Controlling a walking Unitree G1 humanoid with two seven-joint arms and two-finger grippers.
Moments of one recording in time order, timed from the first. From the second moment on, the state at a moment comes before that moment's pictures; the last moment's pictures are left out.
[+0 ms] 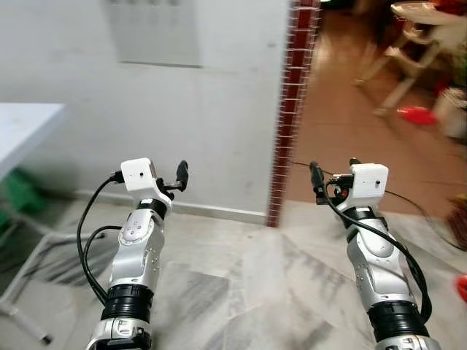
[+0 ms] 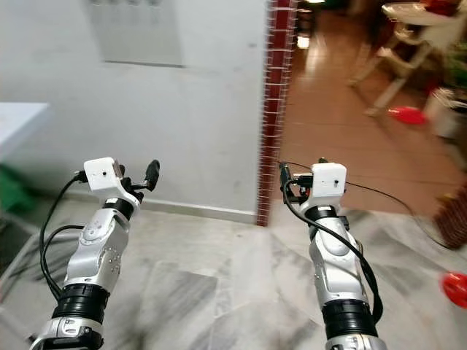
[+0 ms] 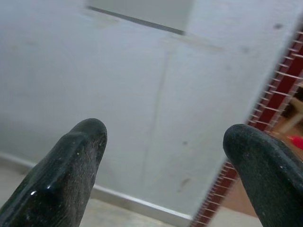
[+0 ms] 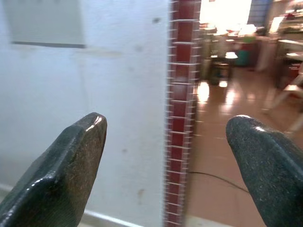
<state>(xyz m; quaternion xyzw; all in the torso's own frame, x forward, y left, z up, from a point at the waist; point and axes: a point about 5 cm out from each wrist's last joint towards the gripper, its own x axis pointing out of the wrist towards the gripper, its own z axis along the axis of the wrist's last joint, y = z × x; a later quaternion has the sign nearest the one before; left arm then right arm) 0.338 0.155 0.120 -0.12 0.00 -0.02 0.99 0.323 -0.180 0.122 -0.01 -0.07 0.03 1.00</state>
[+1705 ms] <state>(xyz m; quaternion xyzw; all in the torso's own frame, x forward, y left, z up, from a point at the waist) 0.331 0.138 0.122 -0.12 0.00 -0.03 0.99 0.316 -0.197 0.117 -0.02 -0.05 0.02 1.00</state>
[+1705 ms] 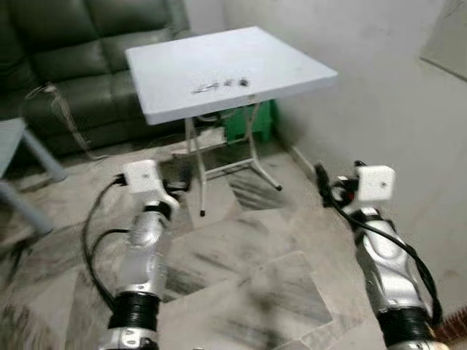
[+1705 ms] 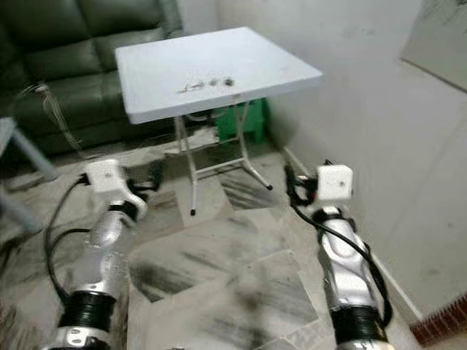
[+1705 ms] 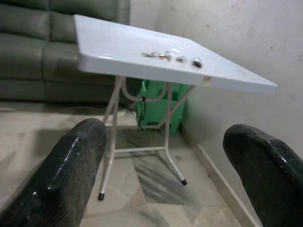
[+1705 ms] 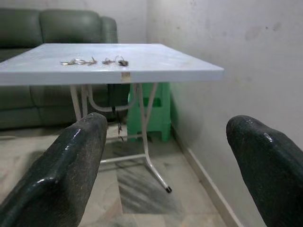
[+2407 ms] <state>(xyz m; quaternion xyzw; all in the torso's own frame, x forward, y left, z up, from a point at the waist) 0.331 0.142 0.120 -0.12 0.01 -0.03 0.99 0.318 -0.190 0.123 0.01 -0.07 0.03 1.00</state>
